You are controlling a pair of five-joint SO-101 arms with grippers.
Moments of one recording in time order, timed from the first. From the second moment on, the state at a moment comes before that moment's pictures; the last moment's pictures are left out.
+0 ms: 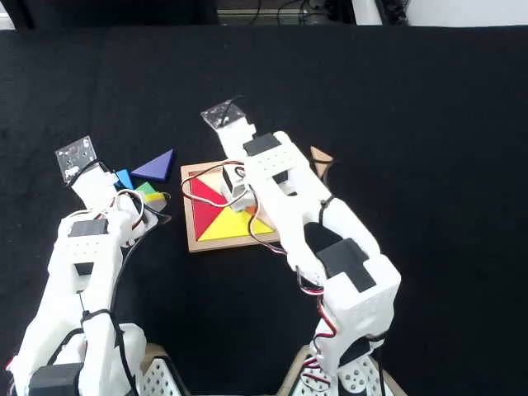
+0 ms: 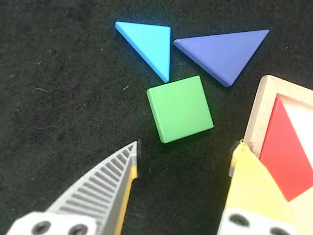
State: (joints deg) left arm -11.2 -30.4 64.0 35.2 19.5; right arm -26.8 17.5 9.5 63.3 5.2
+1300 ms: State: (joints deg) left arm -11.2 -30.4 64.0 35.2 19.5; right arm -25.0 30.6 -8.0 62.9 12.9
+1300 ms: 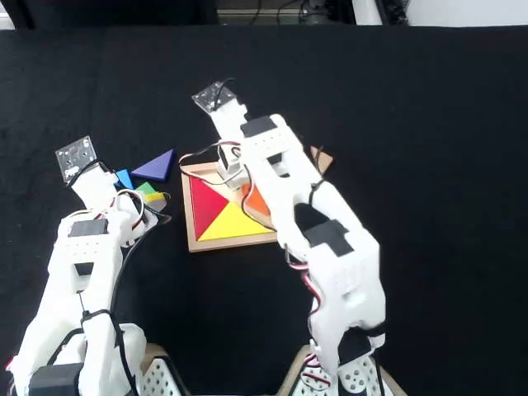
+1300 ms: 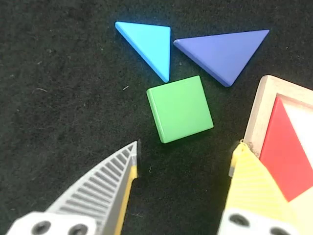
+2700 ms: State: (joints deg) left arm -11.2 -30.4 64.0 35.2 19.5; right arm -28.2 32.0 -13.9 69.6 13.0
